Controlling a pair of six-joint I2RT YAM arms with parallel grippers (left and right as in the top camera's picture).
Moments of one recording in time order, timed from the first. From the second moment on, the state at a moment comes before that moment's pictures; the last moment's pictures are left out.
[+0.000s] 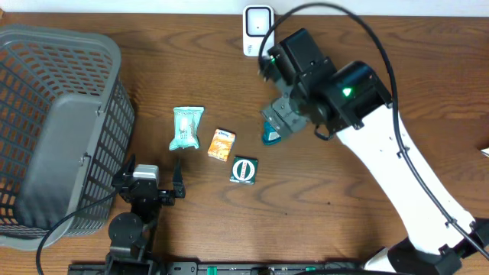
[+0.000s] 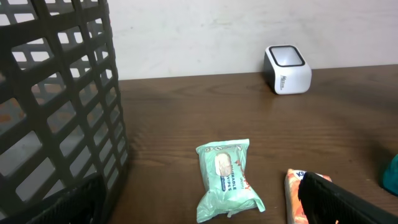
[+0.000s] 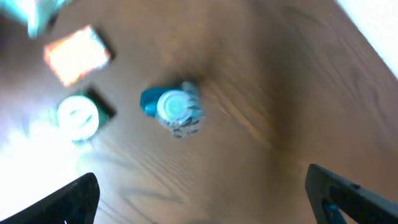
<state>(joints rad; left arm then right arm) -0.13 0.03 0.02 -0.12 -0.05 0.01 0.60 1.70 1.92 -1.37 0.17 -0.23</state>
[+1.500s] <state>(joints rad) -0.13 0.03 0.02 -0.12 -0.05 0.01 0.43 2.04 1.79 -1.21 -0.28 -1.25</state>
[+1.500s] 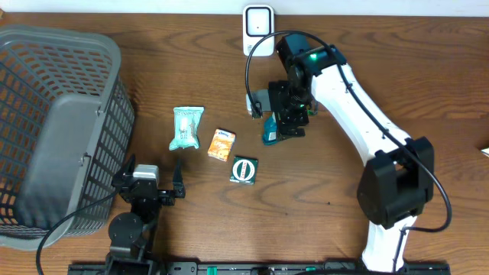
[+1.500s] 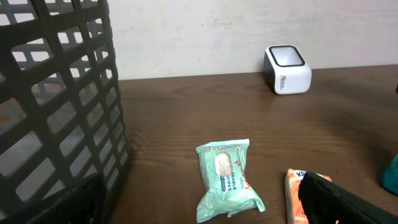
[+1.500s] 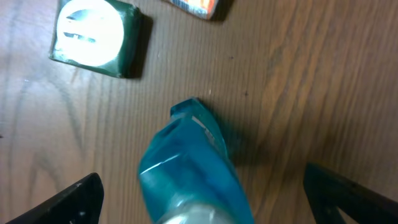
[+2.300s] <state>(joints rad) -0.13 0.03 0.02 -0.12 -0.05 0.01 0.42 2.07 1.79 -1.20 -0.30 -1.14</state>
